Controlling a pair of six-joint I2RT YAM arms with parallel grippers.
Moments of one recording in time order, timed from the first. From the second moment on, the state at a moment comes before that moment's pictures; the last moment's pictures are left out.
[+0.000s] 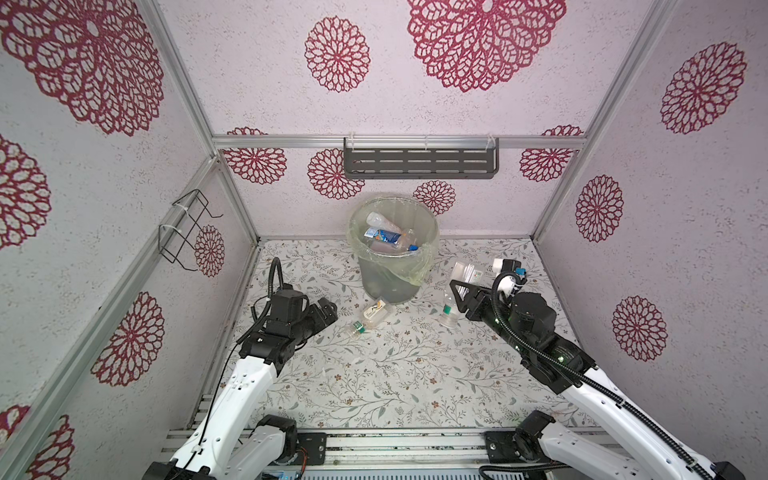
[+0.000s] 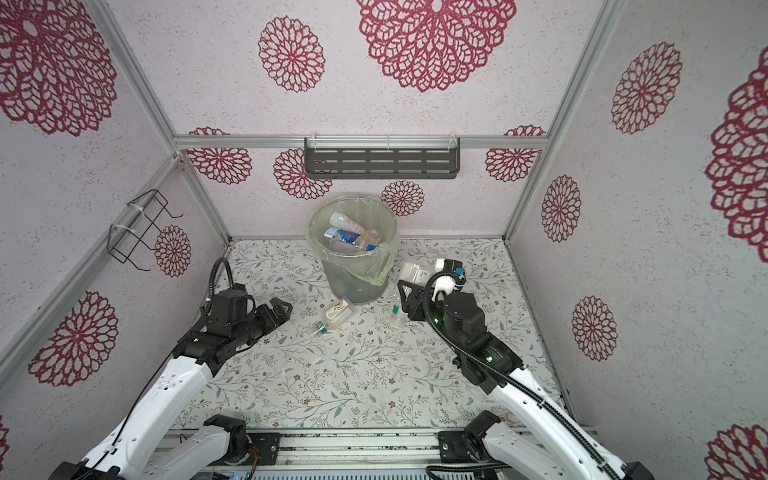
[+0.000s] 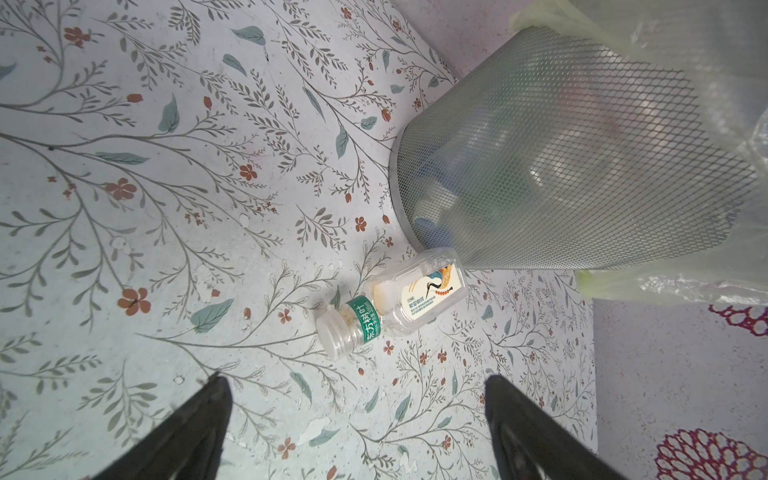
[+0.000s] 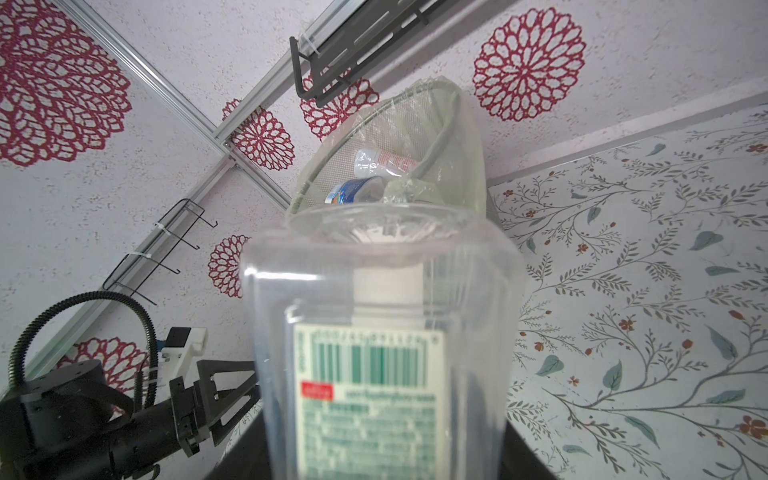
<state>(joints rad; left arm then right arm) -0.20 0.97 0.75 -0.50 0.09 -0.75 0.65 0.89 0.91 -0.22 0.11 0.67</state>
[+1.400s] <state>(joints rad) -0.20 1.10 0.77 -0.46 0.13 -0.72 0.56 0.97 1.03 -0.38 0.18 0.50</state>
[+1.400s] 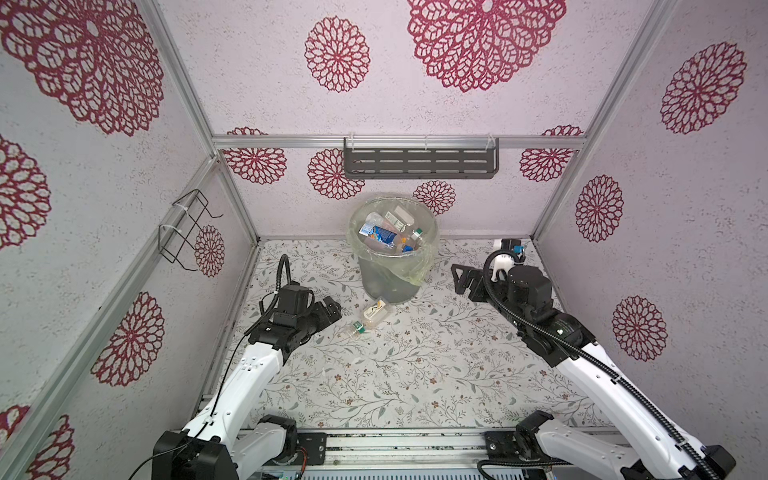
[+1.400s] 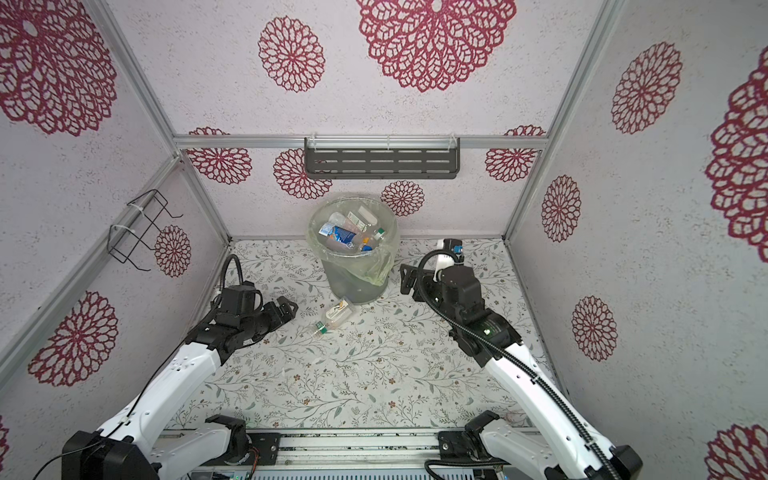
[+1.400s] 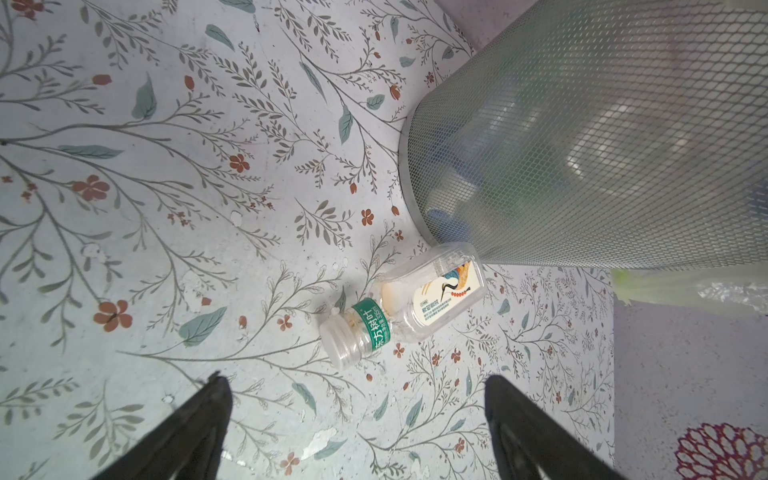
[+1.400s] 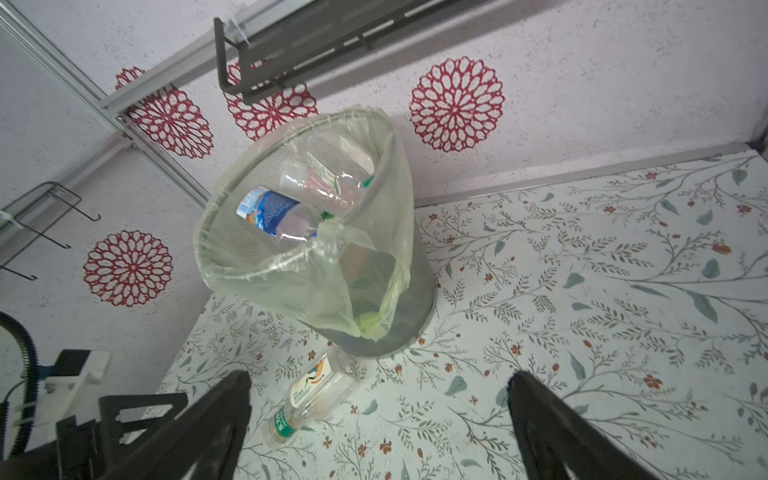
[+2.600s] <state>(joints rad) -0.33 1.26 0.80 -0.31 0.15 -0.66 0.56 0.78 0.72 -0.36 0.19 0.71</state>
